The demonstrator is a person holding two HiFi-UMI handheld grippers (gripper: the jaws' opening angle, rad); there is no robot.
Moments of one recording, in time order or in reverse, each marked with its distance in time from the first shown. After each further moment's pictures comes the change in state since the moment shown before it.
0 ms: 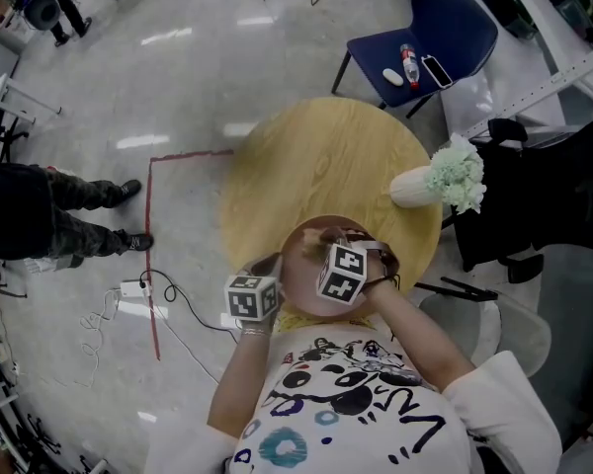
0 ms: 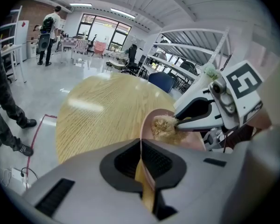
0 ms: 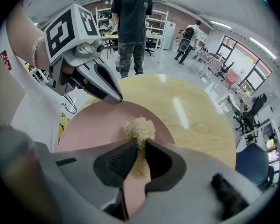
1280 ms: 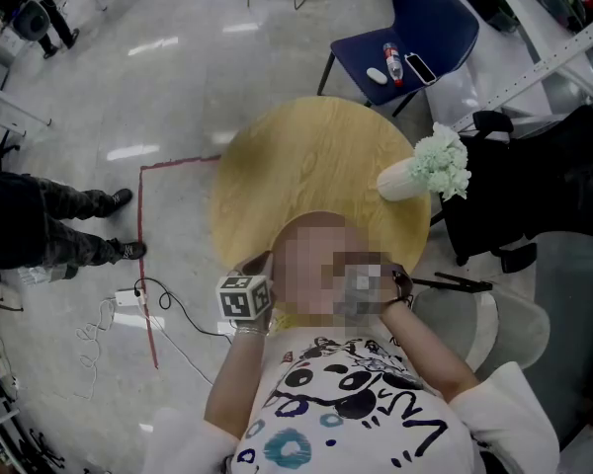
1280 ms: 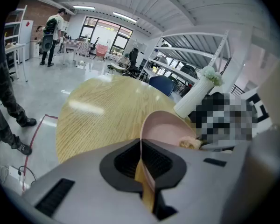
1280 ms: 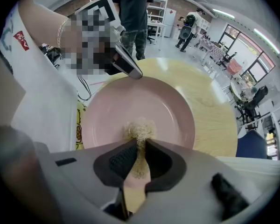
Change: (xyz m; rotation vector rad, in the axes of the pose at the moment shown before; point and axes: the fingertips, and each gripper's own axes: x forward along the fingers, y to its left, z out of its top) left arm -0.001 -0.002 -0.002 -0.016 -0.049 0.000; right arm -0.031 0.051 -0.065 0.031 0.134 0.019
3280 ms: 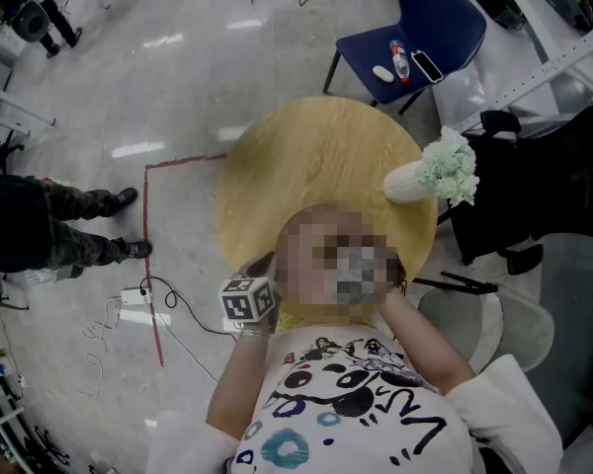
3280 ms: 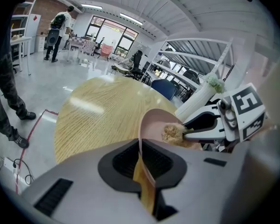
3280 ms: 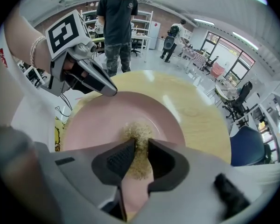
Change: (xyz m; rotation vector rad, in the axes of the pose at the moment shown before) left arm 0.003 0.003 0.008 -0.063 -0.028 -0.010; right arm 0.012 -0.055 0.038 0.115 -0.147 -0.107
